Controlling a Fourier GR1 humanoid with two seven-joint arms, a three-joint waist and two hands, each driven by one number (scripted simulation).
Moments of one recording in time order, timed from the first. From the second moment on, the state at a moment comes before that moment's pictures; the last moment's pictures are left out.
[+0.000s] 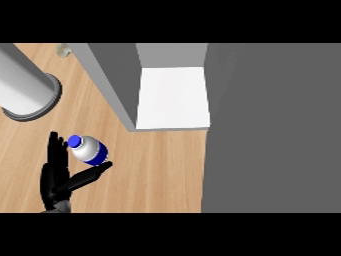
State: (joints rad) left arm 0.00 0.10 0.03 -1.16 0.25 0.39 -0.36; right arm 0.73 -0.22 -0.29 -2.37 -0.57 0.52 -0.03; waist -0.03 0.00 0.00
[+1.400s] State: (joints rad) left arm -0.24 0.05 0.21 -0.62 0.44 -0.08 -0.80; right arm 0.81 -0.28 -0.35 -2.36 -0.66 0.53 -0.10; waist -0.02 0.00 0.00
